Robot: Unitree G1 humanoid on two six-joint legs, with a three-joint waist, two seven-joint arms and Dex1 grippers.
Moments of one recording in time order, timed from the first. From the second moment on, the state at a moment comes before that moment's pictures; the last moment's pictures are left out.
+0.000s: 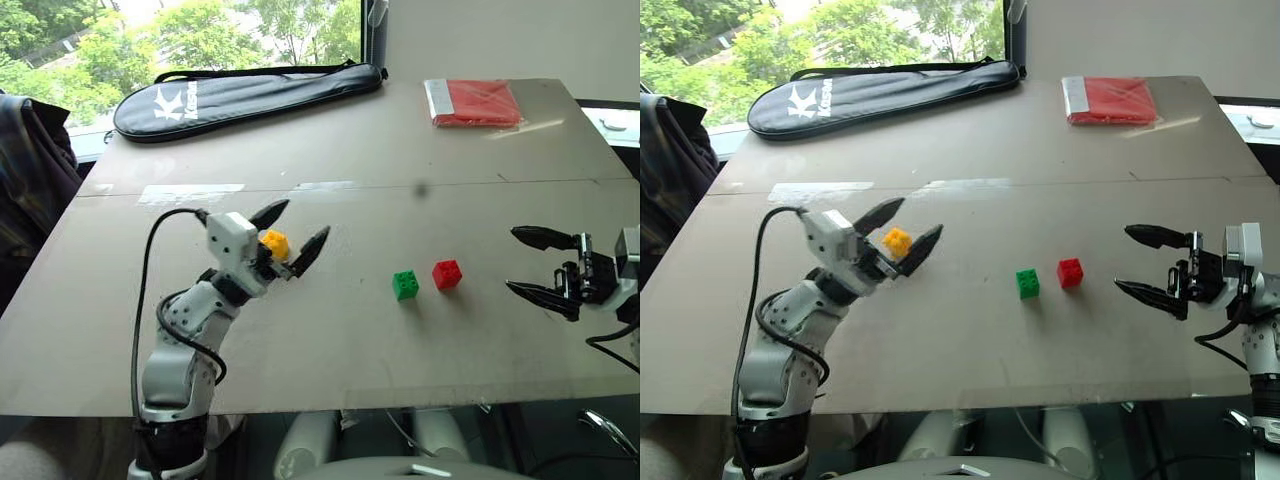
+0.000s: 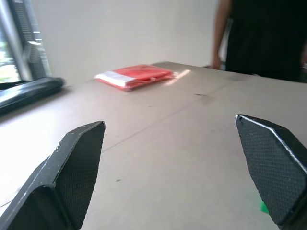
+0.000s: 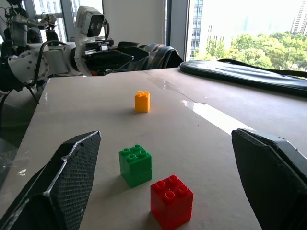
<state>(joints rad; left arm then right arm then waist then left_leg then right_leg) -0.01 0.29 0.19 -0.44 -0.35 0.22 -0.54 -0.20 -0.69 -0.30 0.18 0.73 0.02 1.52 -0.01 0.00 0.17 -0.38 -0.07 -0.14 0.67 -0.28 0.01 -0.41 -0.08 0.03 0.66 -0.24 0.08</state>
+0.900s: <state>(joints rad) -0.19 0.48 0.10 0.27 -0.19 -0.10 -0.74 -0.16 -0.66 -0.32 0.14 0.73 0.03 1.51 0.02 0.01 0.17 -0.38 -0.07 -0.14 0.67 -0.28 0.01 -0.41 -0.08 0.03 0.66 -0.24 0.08</state>
